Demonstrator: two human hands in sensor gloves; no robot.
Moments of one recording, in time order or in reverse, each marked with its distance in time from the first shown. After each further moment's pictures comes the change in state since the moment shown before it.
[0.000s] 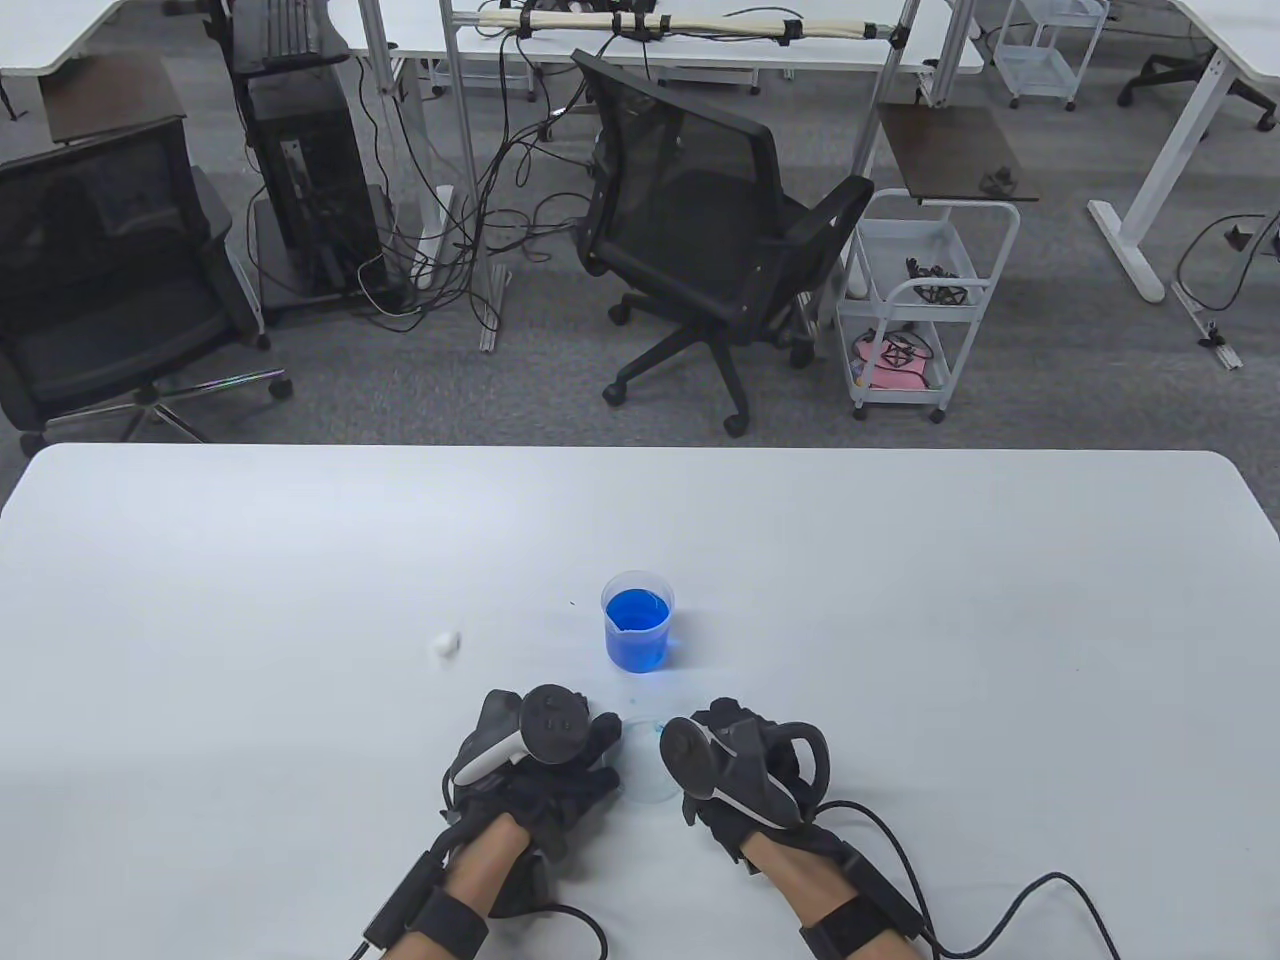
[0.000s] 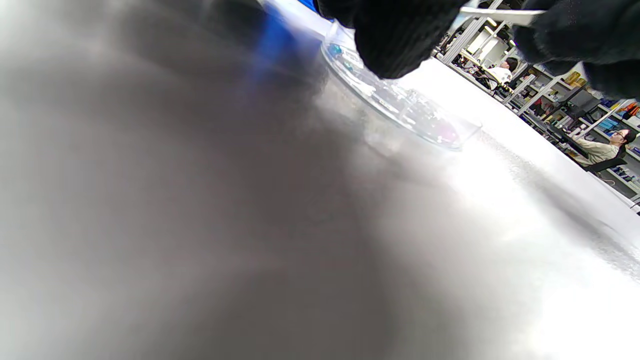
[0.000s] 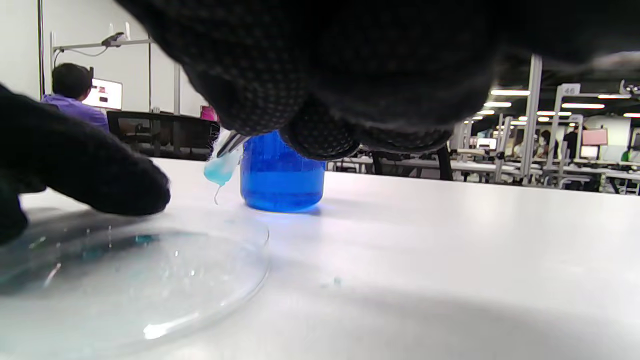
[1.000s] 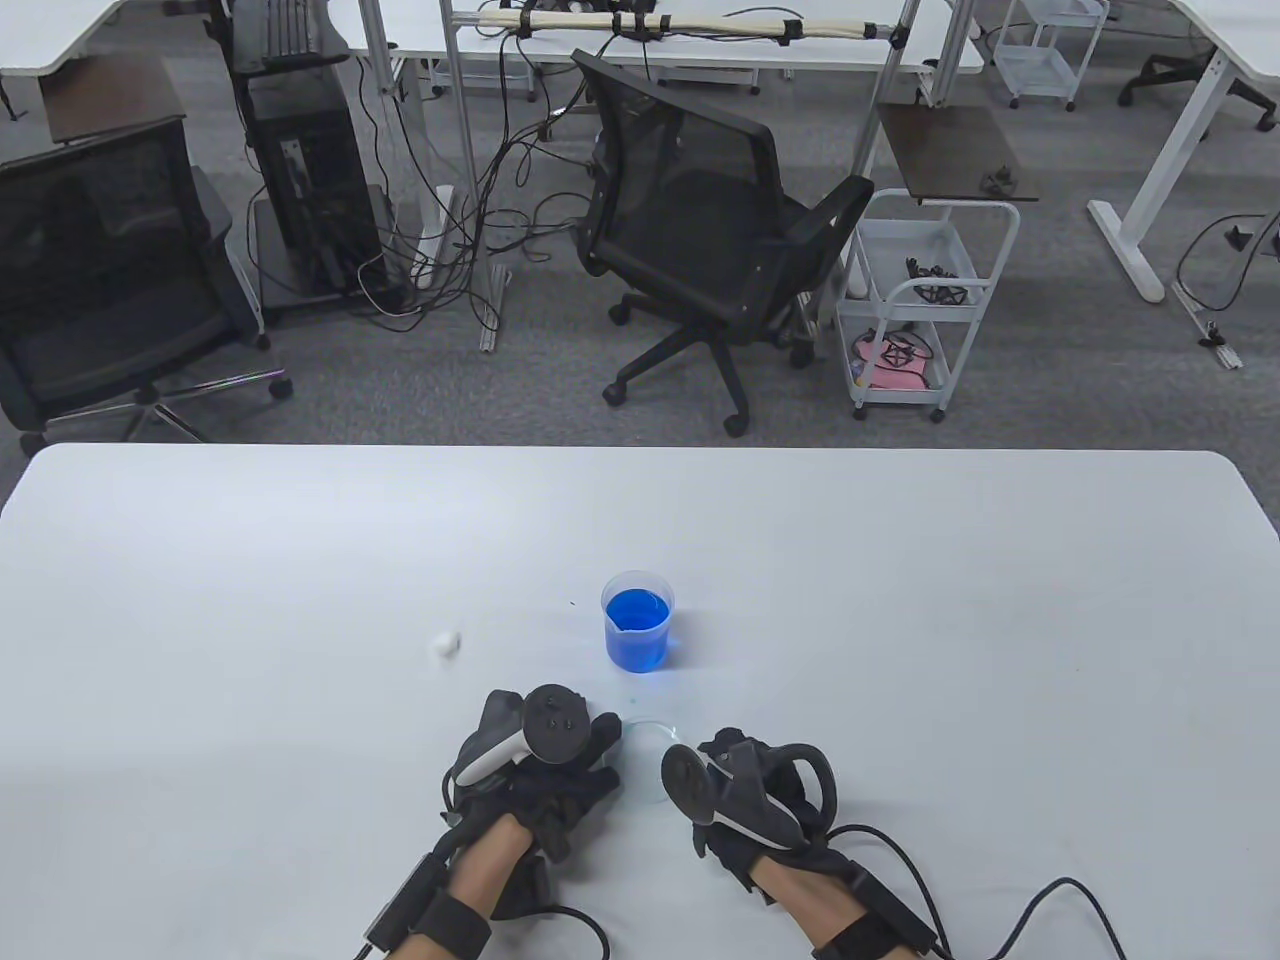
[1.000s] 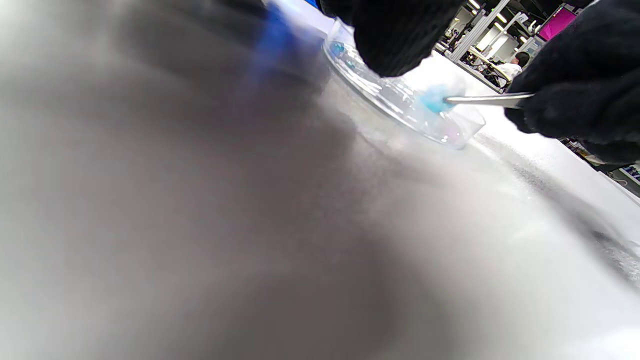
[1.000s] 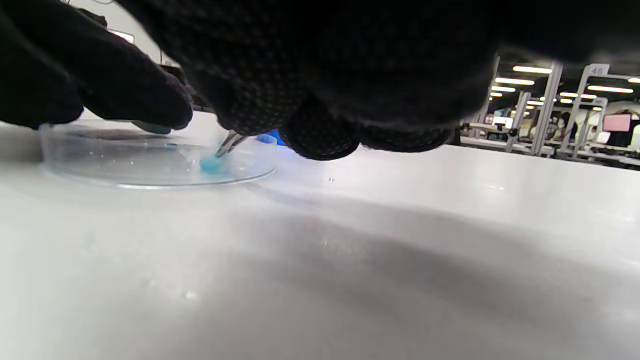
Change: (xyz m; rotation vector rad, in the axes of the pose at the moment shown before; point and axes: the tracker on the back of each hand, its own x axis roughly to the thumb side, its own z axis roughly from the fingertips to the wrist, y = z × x) left_hand 0.001 0.001 0.001 -0.006 0.022 0.001; right_hand 0.004 0.026 0.014 0.120 -0.050 0.070
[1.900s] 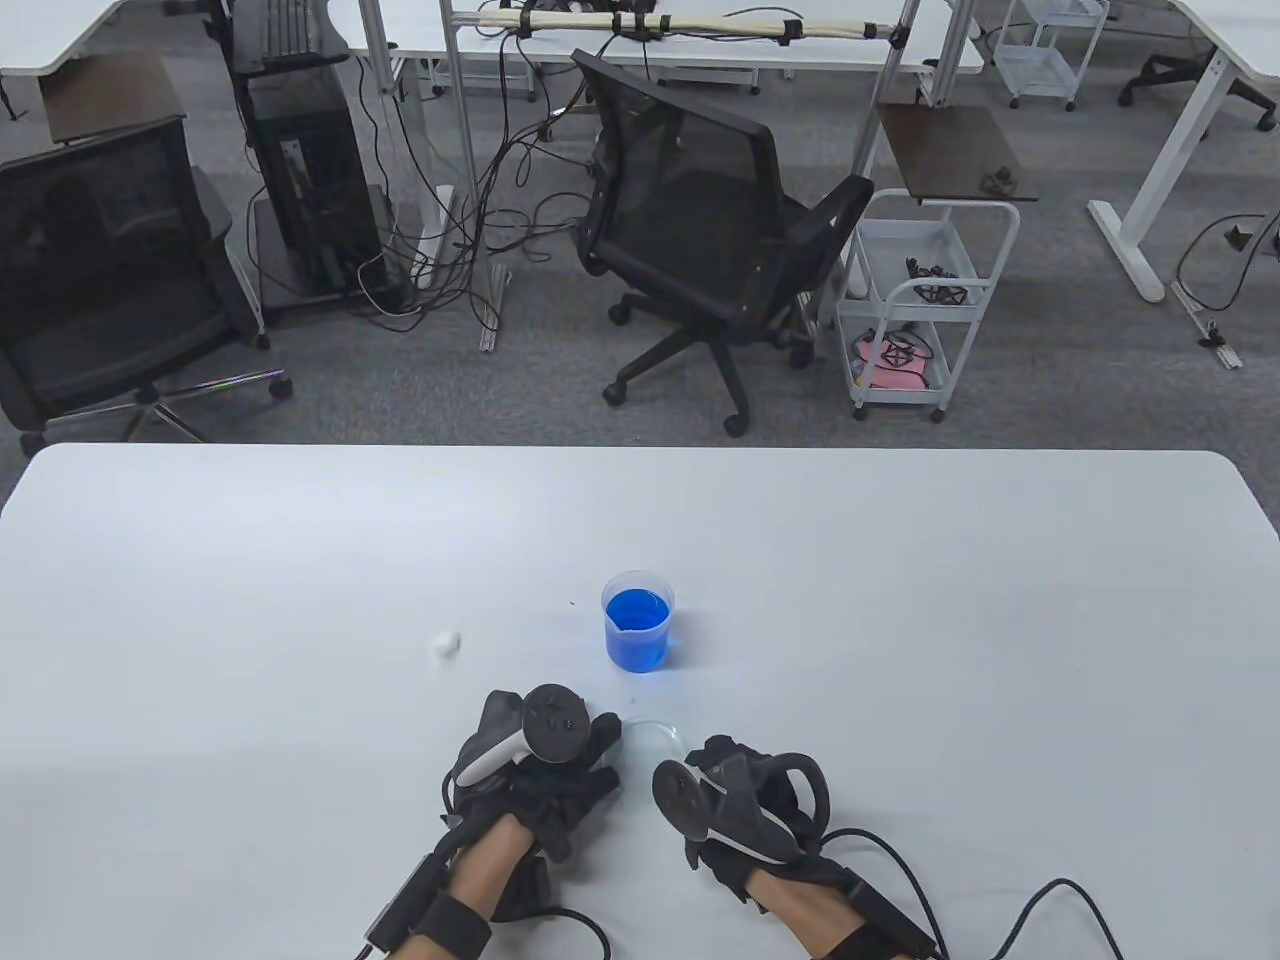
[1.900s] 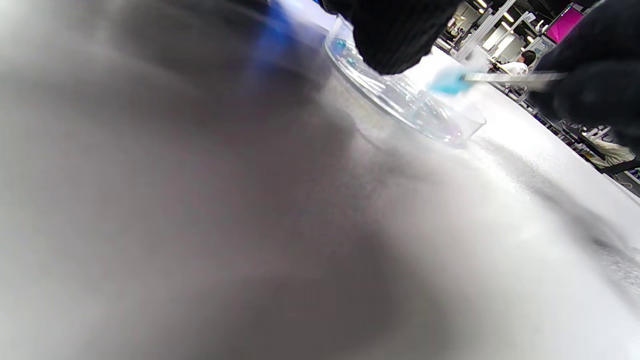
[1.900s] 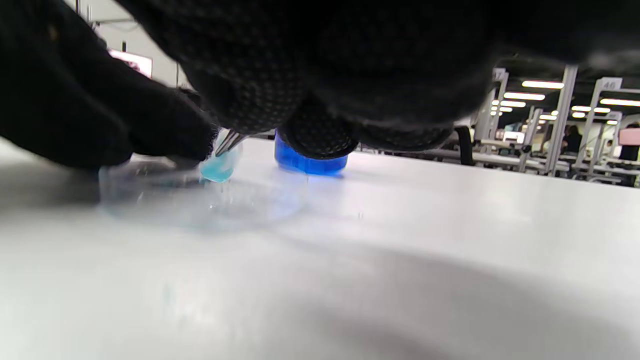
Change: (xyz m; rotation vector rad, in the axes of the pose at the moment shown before) left_hand 0.001 0.000 0.001 -0.009 0.012 0.012; right_hand 0.007 -0.018 0.009 -0.082 -0.025 -0.032
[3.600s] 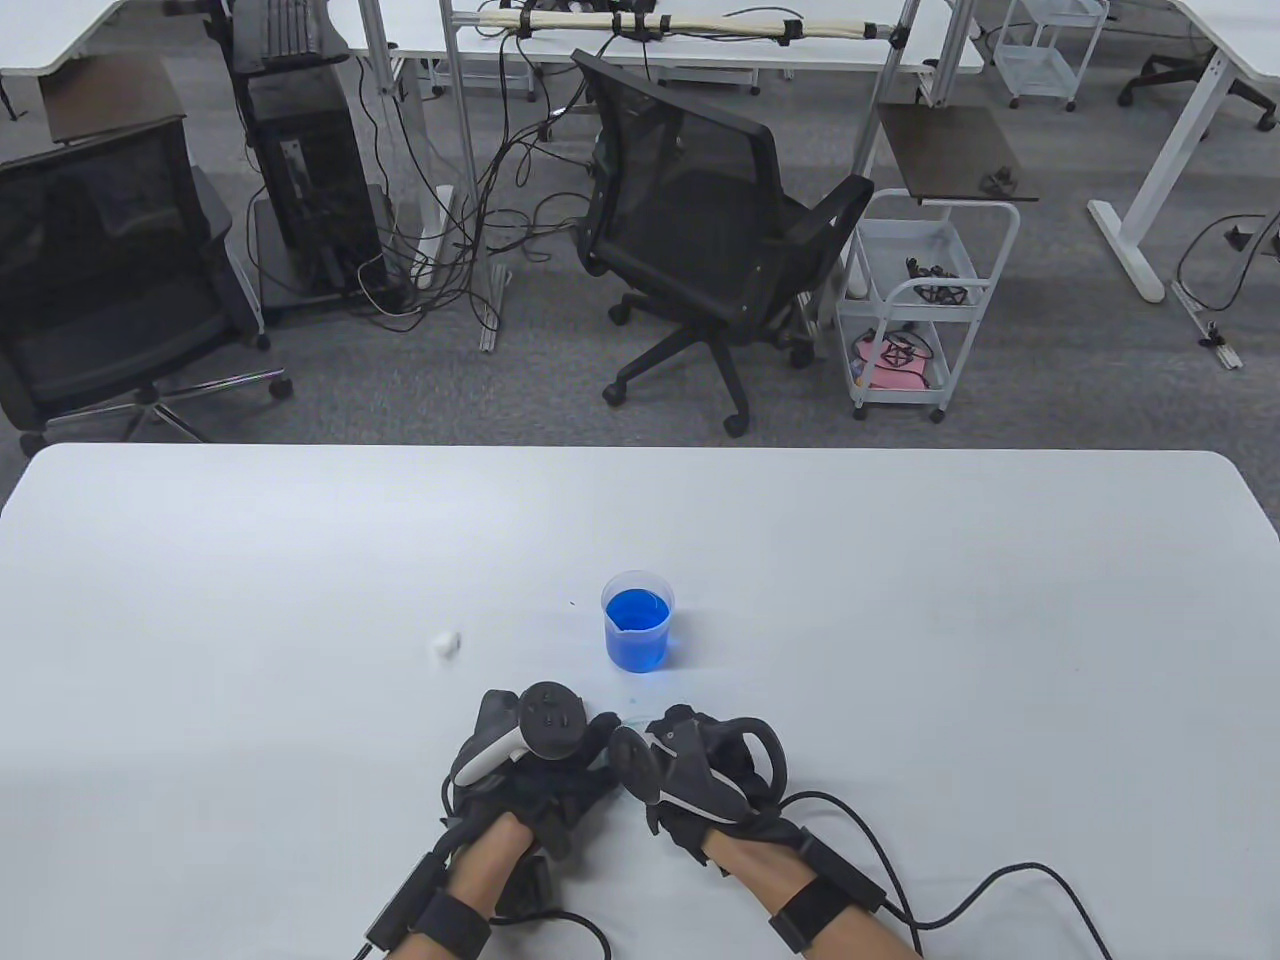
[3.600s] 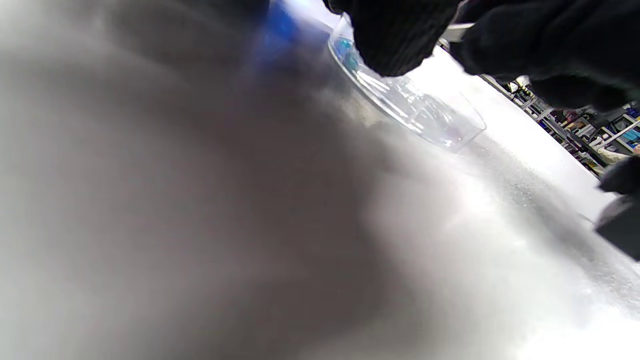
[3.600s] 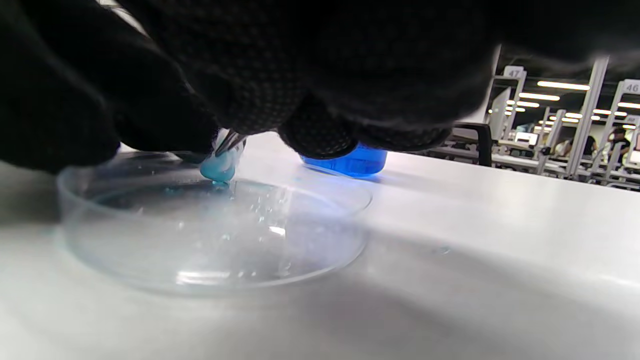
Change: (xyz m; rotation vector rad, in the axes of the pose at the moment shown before) left_hand 0.000 -0.001 0.001 -0.009 0.014 0.040; right_hand 0.030 0.018 -0.039 0.043 -0.038 0.039
